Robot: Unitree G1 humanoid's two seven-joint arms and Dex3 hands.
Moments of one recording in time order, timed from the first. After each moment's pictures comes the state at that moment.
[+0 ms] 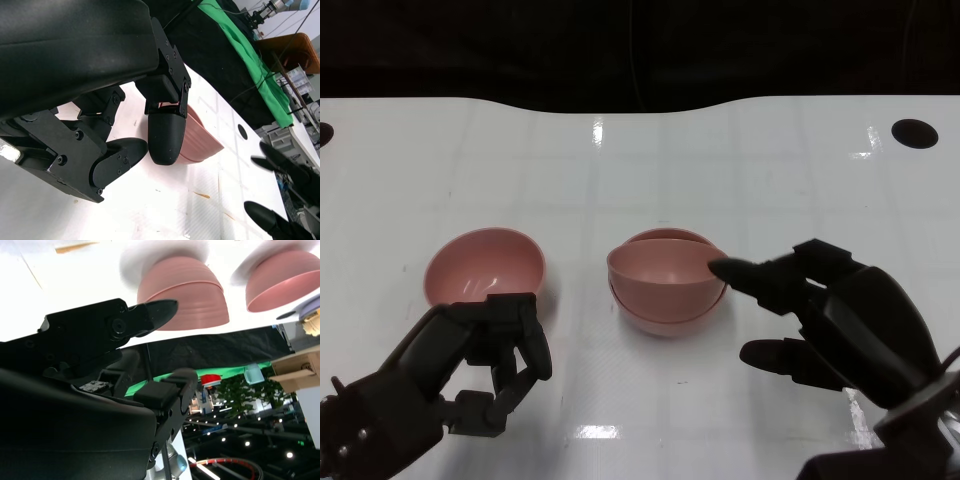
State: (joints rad) left arm 0.02 0.29 -0.04 0.10 0.03 -0.33 -0.36; right arm -0.13 -0.36 0.33 0.07 -0.77 -0.37 -0.32
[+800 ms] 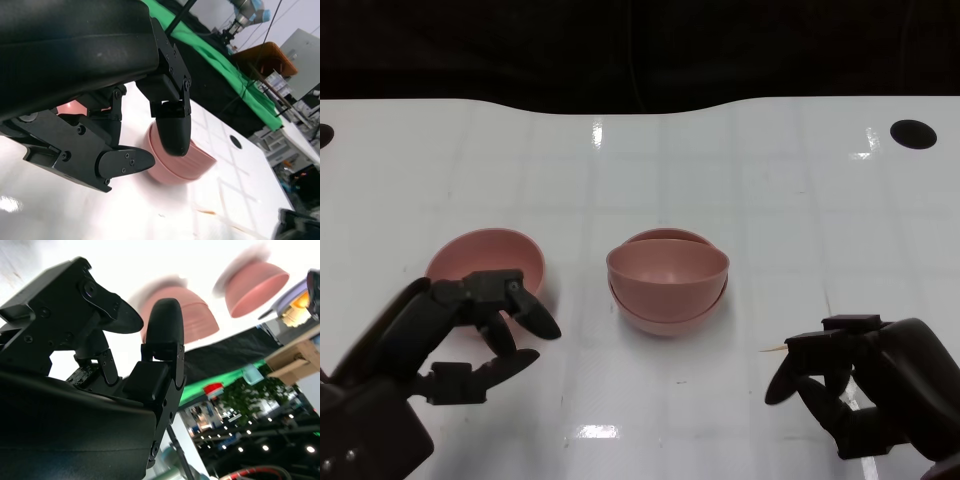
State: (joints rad) left arm 0.00 0.37 0.00 0.07 0.16 -0.46 -0.29; right arm 0.05 -0.37 0.22 0.02 -0.55 -0.50 -0.20
